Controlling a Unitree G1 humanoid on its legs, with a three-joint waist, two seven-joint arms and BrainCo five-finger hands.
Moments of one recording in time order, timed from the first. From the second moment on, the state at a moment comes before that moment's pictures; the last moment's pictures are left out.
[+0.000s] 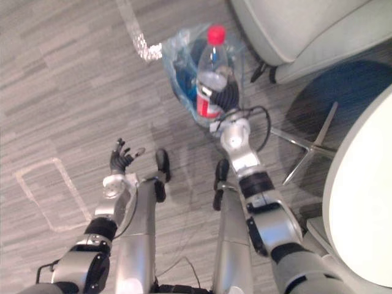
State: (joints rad) left arm -0.54 0.09 0.10 0.73 -0.18 -0.19 0.24; right arm -0.96 -0.28 0.16 0.58 -0.14 -0.12 -0.34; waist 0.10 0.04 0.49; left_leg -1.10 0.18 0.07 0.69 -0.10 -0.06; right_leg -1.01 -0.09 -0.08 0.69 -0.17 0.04
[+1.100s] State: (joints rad) left arm -0.54 0.06 0.05 0.73 -0.19 -0.19 0.23; right arm -1.00 -0.32 0.30 0.74 -0.42 -0.10 -0.32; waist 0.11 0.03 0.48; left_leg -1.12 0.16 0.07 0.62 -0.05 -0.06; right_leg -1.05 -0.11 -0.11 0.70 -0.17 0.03
